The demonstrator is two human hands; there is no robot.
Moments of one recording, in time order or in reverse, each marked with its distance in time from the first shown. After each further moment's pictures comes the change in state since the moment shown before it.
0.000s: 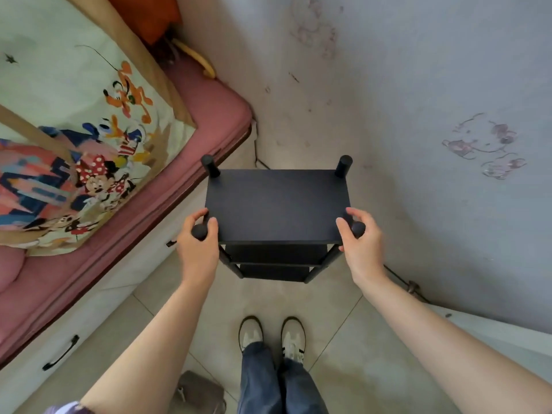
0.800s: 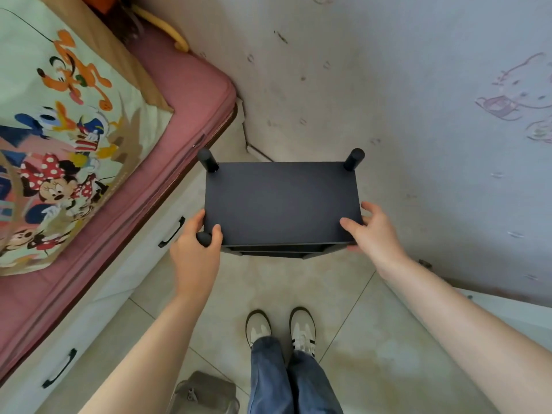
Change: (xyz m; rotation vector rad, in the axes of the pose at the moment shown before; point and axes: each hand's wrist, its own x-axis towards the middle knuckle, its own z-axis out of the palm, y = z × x) left_hand 0.017 -0.028 0.013 0.392 -0.091 0.186; right_hand 0.040 0.041 0.005 -0.086 -0.154 0.327
